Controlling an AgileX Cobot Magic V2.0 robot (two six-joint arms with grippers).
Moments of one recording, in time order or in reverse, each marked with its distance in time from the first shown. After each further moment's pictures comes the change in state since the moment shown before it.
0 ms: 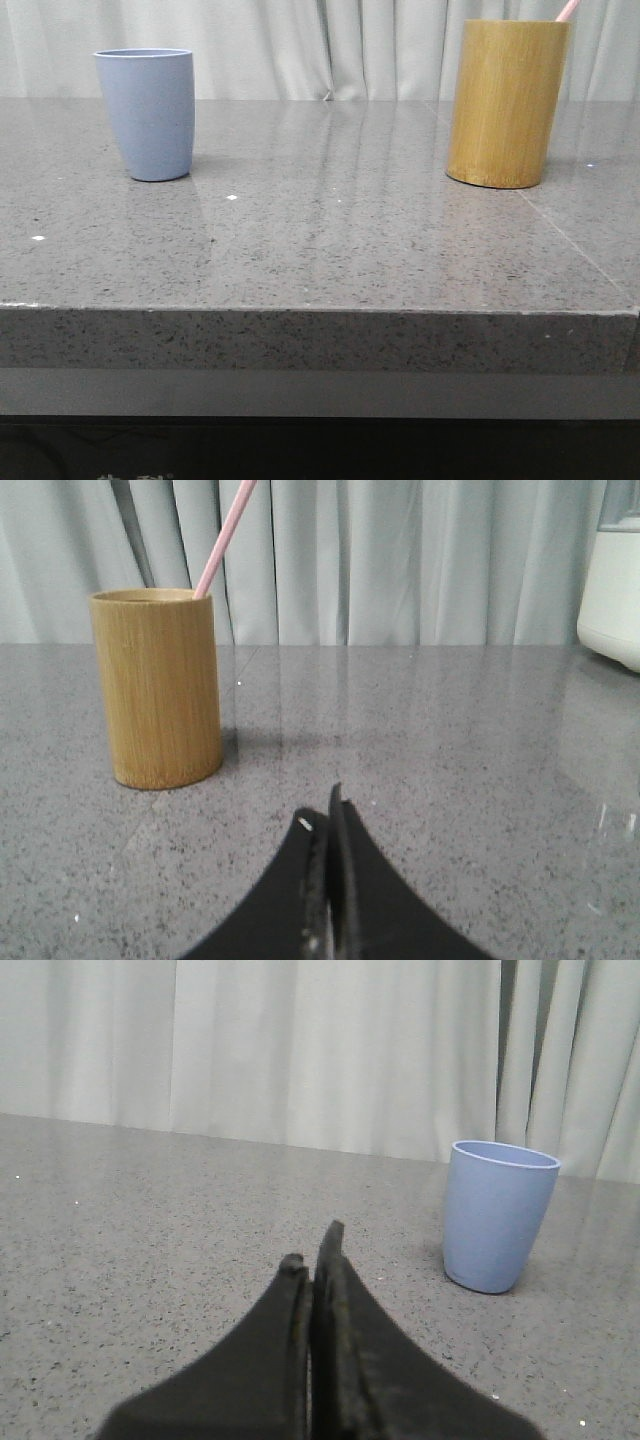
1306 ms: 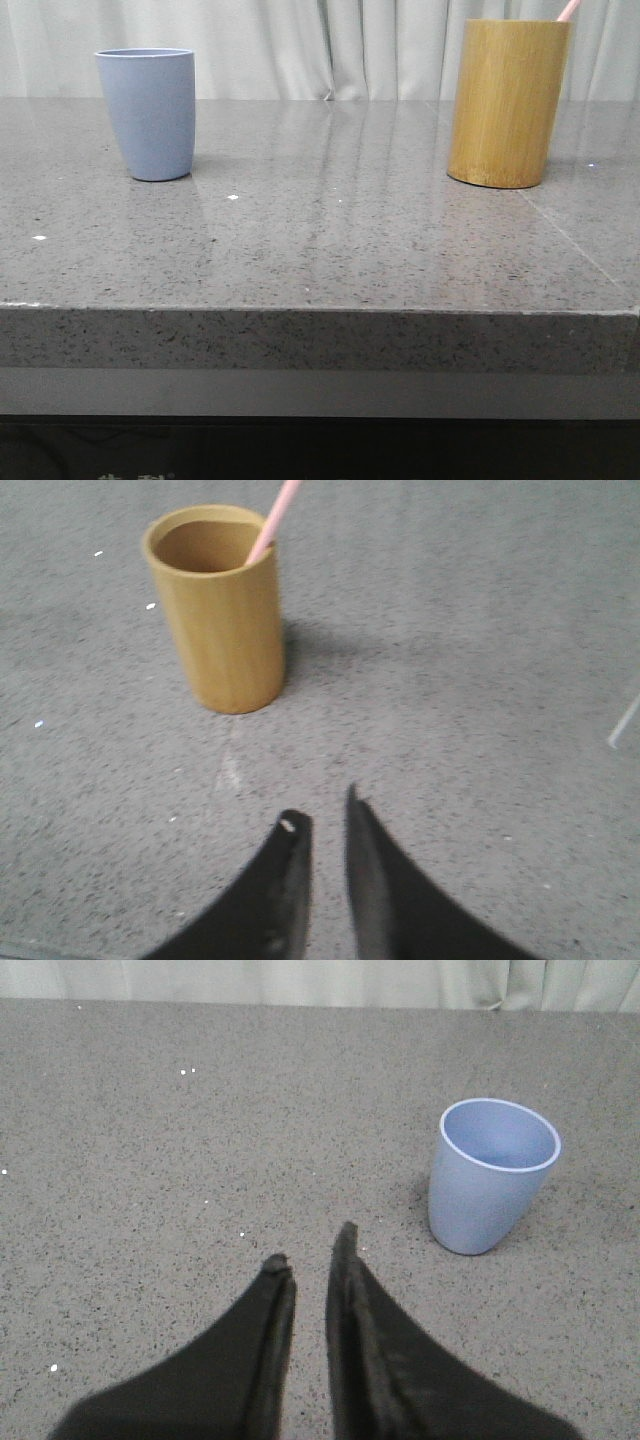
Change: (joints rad) left arm 0.000 0.714 -0.804 0.010 0.593 0.064; right arm 0.044 0.616 -0.811 0.041 0.757 -0.052
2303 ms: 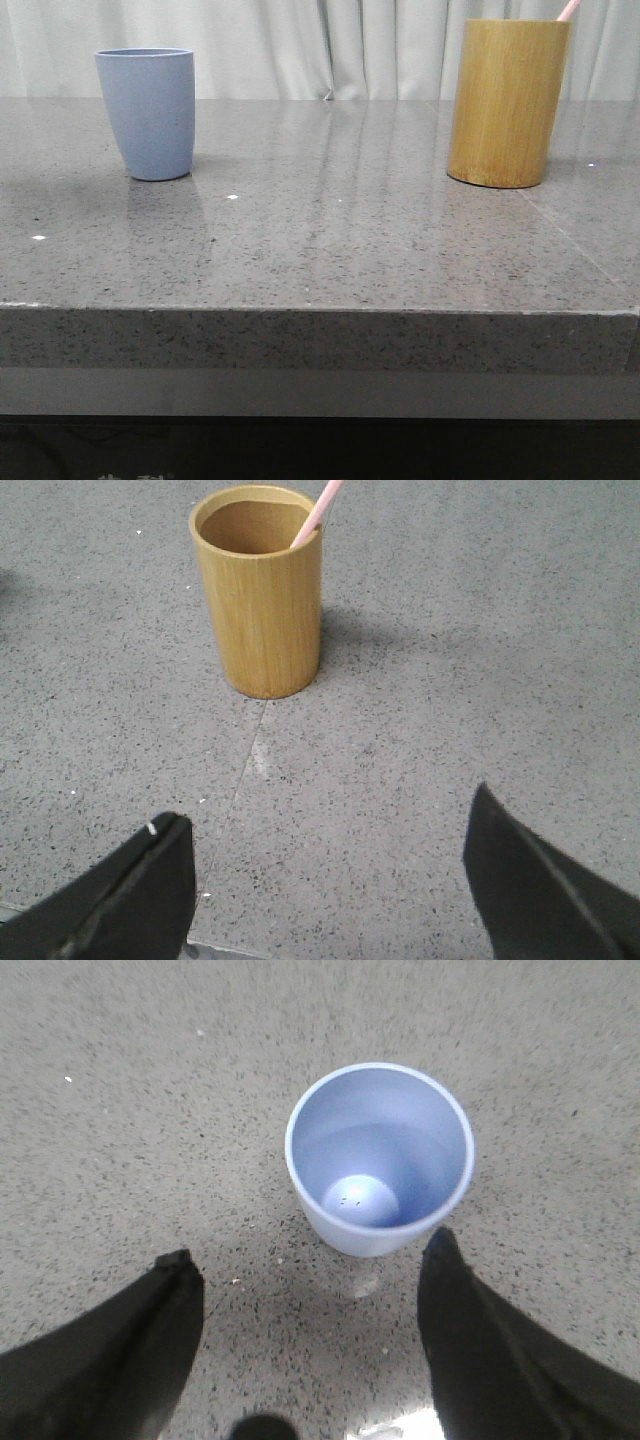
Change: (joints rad) left arm -0.227 0.761 -0.663 0.050 0.344 0.008; right arm 0.025 0.000 0.000 0.018 0.018 -0.021
